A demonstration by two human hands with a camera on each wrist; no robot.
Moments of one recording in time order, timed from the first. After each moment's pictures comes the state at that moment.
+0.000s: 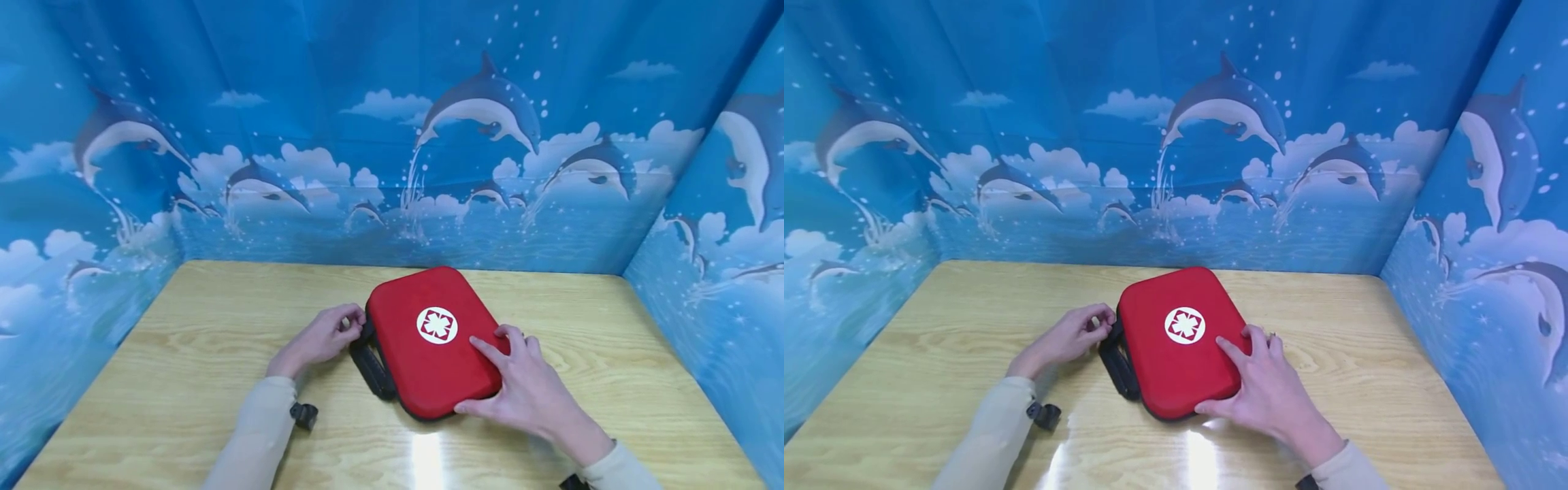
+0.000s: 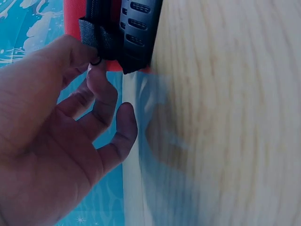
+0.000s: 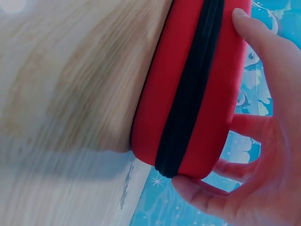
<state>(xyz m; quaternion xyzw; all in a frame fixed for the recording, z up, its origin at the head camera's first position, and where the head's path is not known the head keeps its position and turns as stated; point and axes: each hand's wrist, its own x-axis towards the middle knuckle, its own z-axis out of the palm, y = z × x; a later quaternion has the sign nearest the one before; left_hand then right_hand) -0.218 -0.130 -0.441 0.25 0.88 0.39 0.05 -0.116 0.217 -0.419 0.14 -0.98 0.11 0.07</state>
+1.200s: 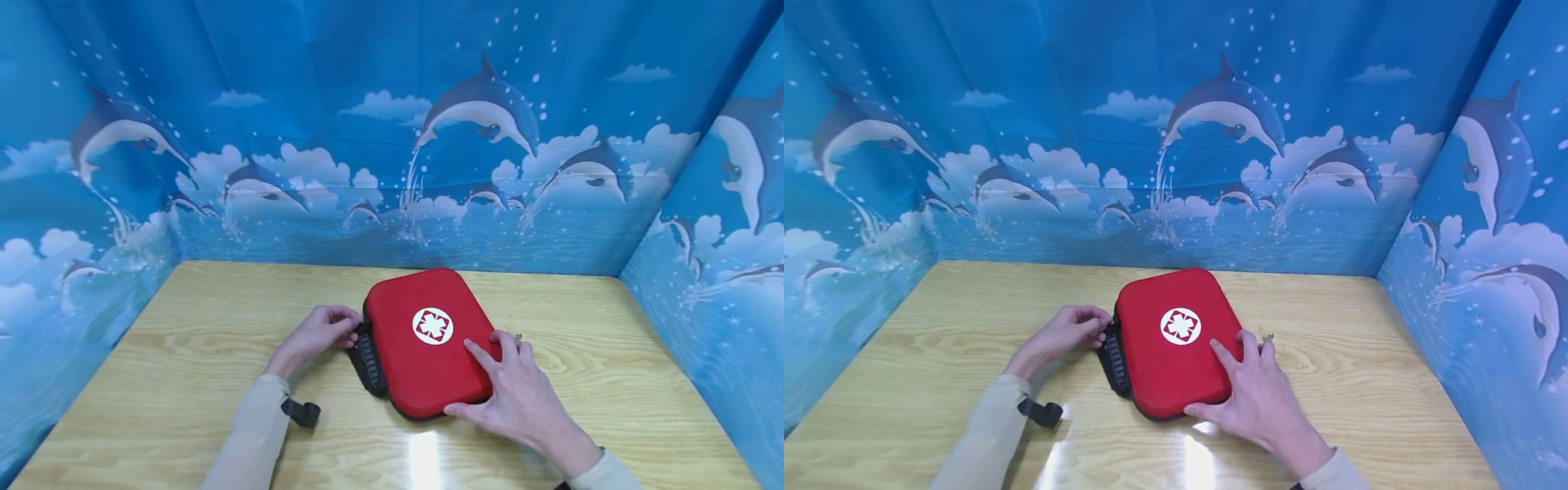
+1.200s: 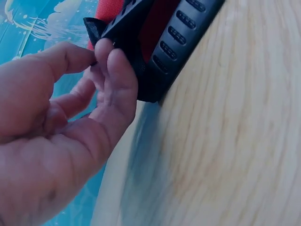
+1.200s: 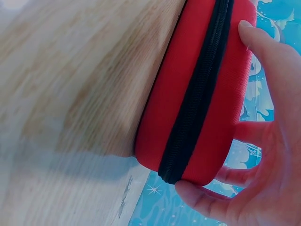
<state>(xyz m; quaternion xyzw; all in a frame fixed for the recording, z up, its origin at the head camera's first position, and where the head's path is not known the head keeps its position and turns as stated) -0.218 -0.129 -0.439 0.05 0.77 0.61 0.20 -0.109 0.203 -0.423 0.14 -0.98 0.09 0.10</state>
